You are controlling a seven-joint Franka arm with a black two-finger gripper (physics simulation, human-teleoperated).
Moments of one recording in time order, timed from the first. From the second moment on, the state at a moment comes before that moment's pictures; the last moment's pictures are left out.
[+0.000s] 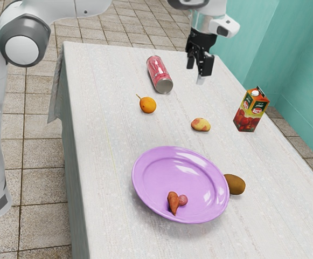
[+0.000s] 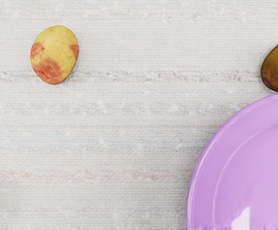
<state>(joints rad) 0.03 0.13 -0.05 -1.24 0.01 1.48 -0.02</state>
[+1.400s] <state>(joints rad) 0.08 -0.16 -0.64 -1.75 -0.03 1.57 0.48</state>
